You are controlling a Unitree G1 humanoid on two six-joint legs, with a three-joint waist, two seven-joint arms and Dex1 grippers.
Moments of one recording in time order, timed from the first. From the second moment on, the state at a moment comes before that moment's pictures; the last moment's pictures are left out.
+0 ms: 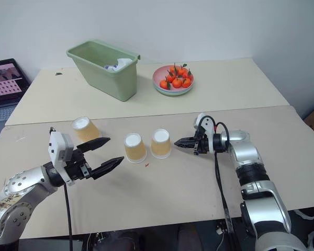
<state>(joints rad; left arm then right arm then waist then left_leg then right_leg) 0.02 0.67 0.20 -0.59 -0.71 0.53 -0.68 -0.81 -0.52 0.12 0.66 0.21 0.19 1.29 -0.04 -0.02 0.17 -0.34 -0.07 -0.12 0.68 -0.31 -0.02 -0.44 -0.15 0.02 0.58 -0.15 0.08</state>
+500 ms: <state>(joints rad) 0.04 0.66 0.20 -0.59 -0.69 0.53 -0.67 -0.85 -0.44 0.14 0.74 0.19 0.13 1.34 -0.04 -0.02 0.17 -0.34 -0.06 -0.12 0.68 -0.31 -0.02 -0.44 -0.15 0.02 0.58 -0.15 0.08</state>
